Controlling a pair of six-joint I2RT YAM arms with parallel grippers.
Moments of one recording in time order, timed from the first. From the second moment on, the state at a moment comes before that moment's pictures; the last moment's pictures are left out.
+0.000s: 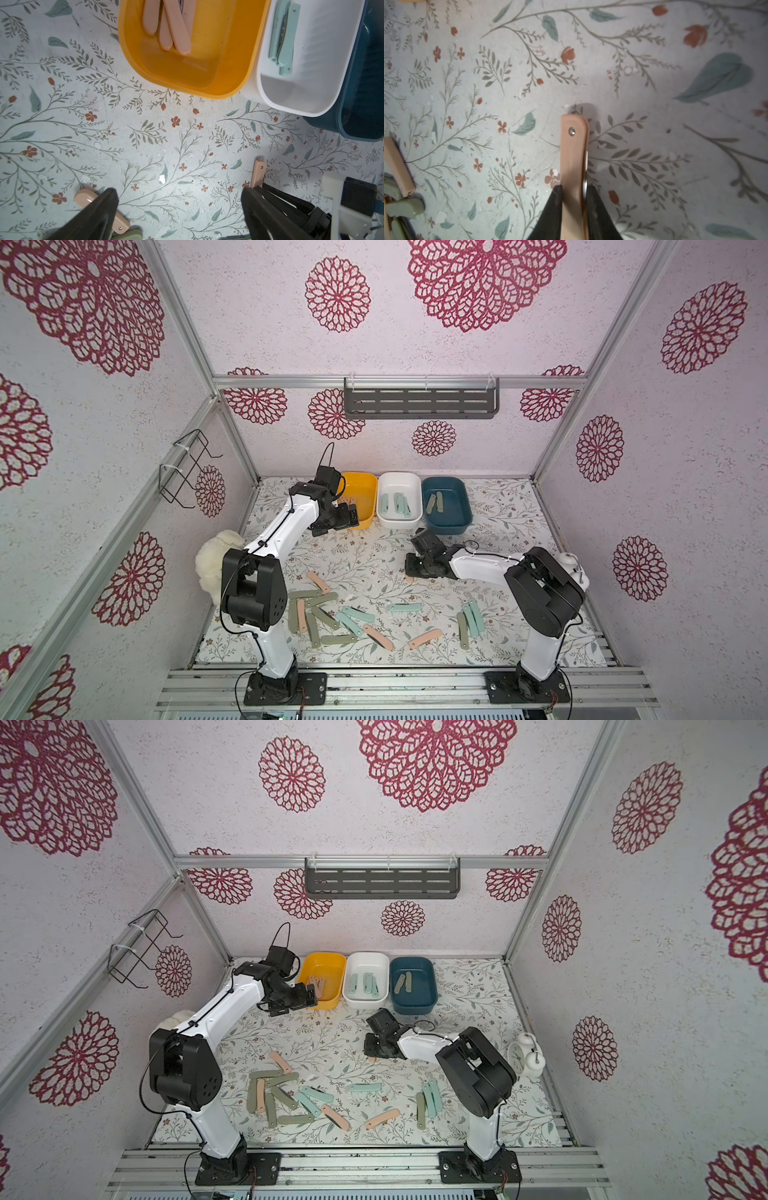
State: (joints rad) left arm -0.24 1.81 1.59 -0.96 0.07 -0.45; right arm 0.73 1.84 1.07 -0.21 -0.04 0.72
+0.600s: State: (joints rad) left arm -0.20 1.77 1.55 -0.94 0.12 -0.45; right arm 0.79 1.94 1.28 -0.45 0.03 0.69
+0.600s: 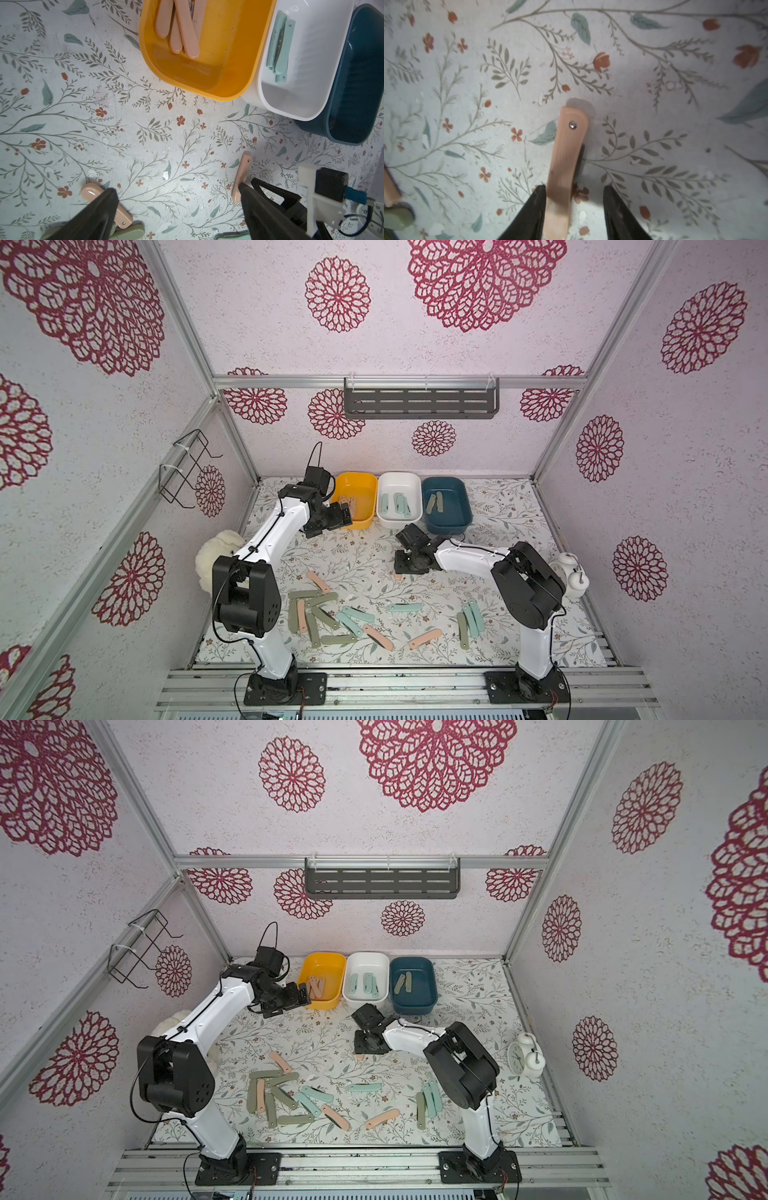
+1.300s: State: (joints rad) left arm -0.16 1.72 1.45 -0.90 0.13 -0.44; right arm 0.85 2.06 1.45 -0.62 0.14 0.66
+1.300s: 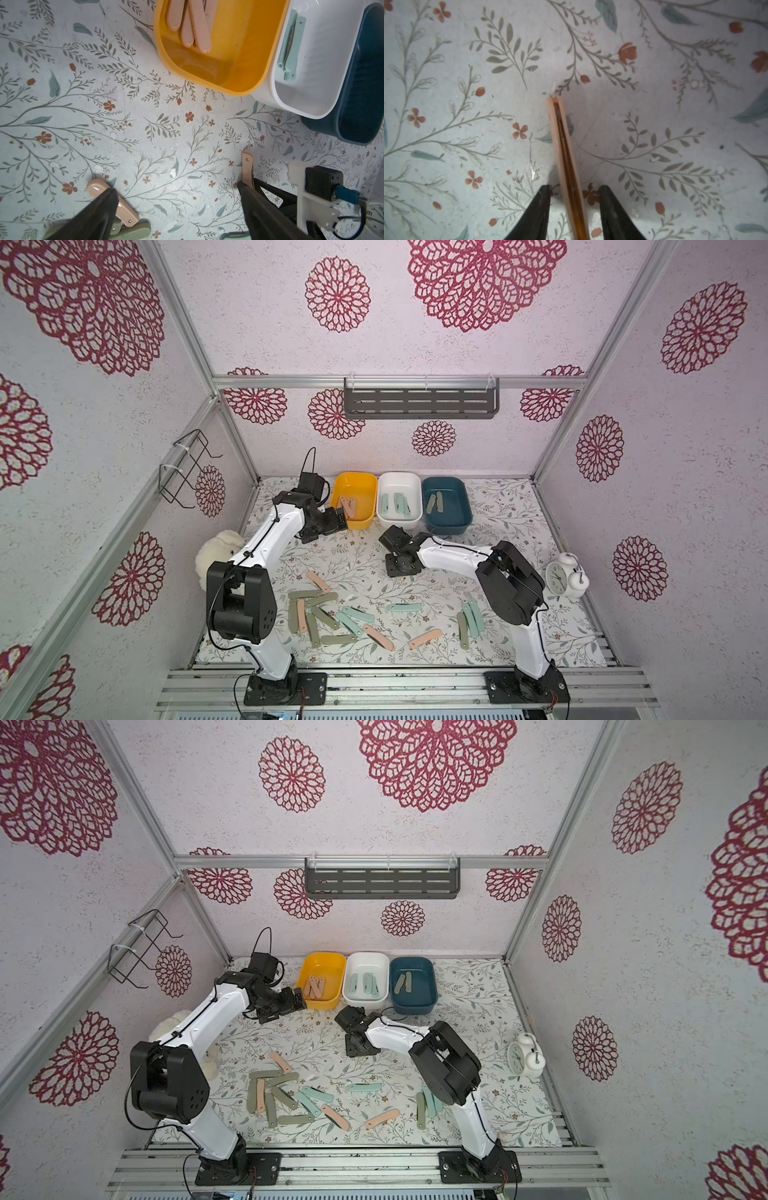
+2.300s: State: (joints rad) left arm -0.14 1.72 1.45 -0.88 0.15 -0.45; right arm 0.85 2.04 1.45 -0.63 0.10 0.63
